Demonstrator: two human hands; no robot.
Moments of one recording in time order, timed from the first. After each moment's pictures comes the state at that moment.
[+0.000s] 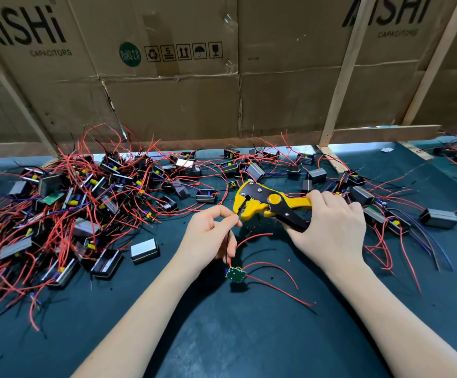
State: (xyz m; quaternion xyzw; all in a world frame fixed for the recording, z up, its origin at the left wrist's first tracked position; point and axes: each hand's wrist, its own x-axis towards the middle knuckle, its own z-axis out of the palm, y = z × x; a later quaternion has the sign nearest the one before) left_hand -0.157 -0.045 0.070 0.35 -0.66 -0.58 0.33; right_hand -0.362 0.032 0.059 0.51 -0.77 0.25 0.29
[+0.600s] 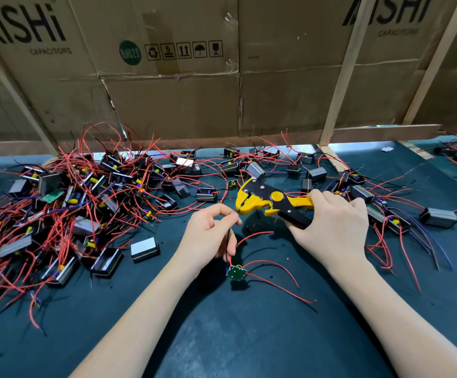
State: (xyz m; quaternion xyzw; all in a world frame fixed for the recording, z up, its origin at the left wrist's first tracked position) left_hand -0.157 -0.045 0.070 0.35 -0.67 -0.57 0.34; right_hand -0.364 0.033 0.063 0.52 -0.77 0.23 0.29
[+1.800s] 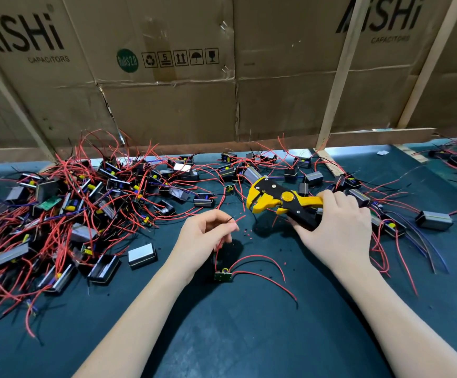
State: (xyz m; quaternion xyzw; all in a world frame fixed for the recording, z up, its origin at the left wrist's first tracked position) left_hand -0.154 -0.053 0.067 0.35 -0.68 -0.54 0.35; right_hand -0.381 0.033 0.055 0.47 -0.80 0.27 0.27
